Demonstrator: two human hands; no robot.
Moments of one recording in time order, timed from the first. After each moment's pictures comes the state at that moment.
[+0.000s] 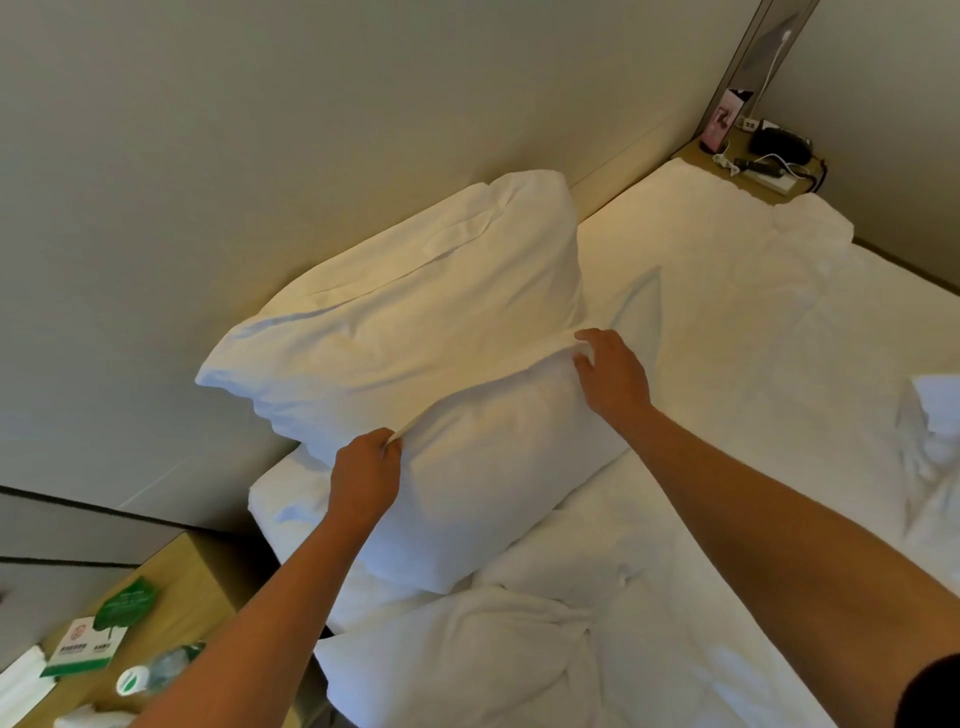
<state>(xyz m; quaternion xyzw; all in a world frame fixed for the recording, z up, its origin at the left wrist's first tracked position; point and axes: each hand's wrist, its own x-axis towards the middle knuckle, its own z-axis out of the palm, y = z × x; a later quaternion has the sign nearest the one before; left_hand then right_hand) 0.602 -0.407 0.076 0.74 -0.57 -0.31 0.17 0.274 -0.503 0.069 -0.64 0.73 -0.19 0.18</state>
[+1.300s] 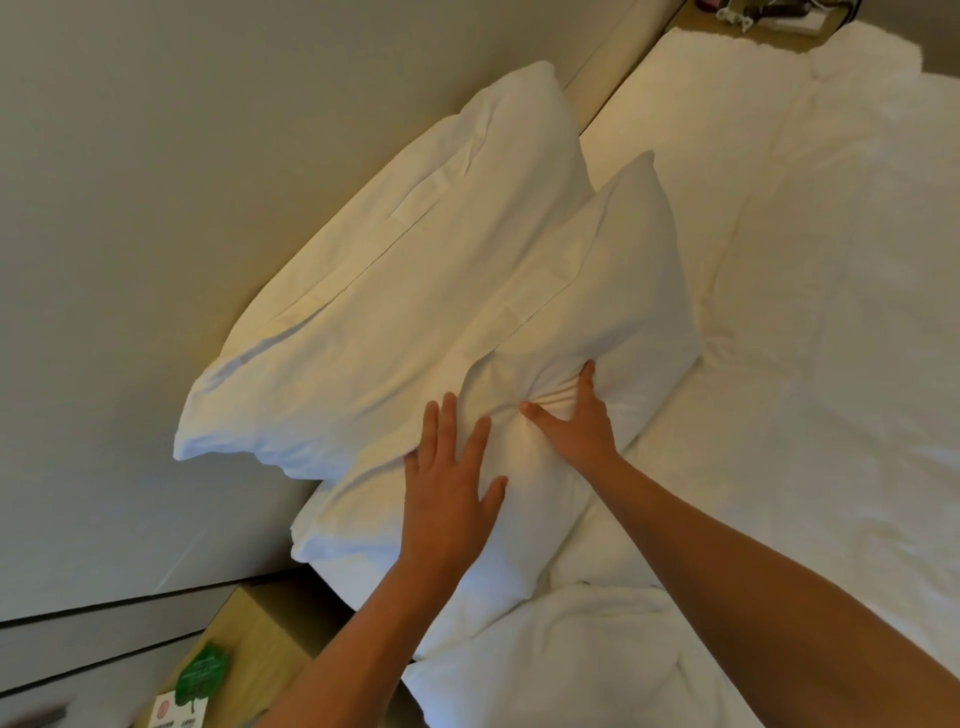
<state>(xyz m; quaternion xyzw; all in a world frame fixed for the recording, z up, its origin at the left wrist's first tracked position) 0.581 -0.425 0.006 0.59 -0.80 -0.13 0.04 0.382 -0.476 -0.084 -0.34 0.80 -0.22 0.44</state>
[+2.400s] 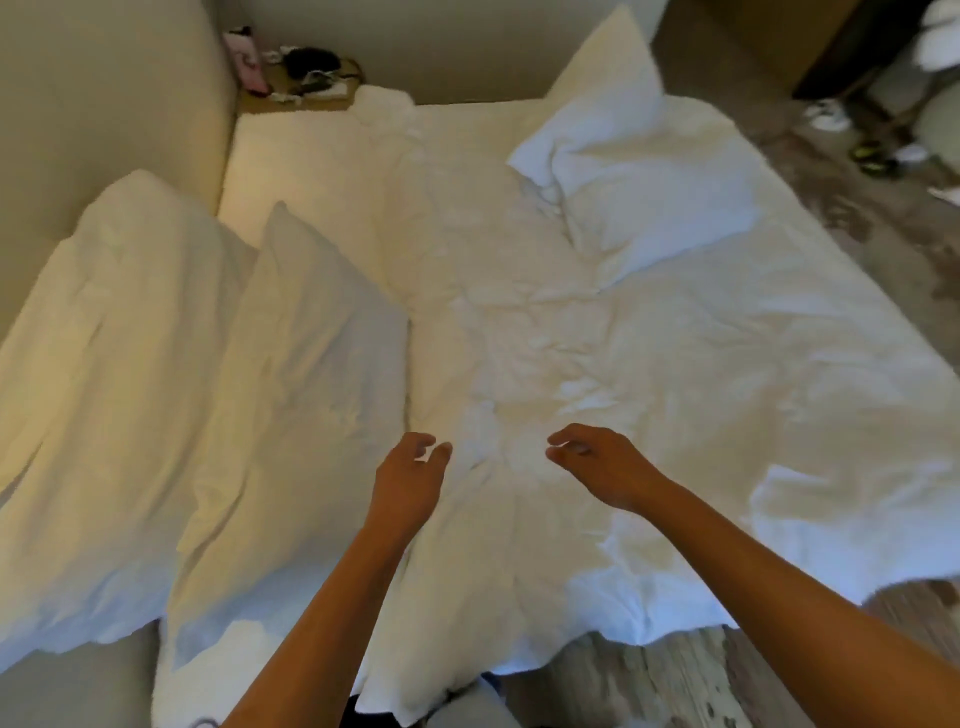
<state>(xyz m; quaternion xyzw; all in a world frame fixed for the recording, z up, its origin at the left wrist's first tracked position) 0.523 -0.312 0.098 0.42 -0.74 -0.53 -0.02 0.368 -0.096 0.119 -0.16 0.87 -0.28 0.37</state>
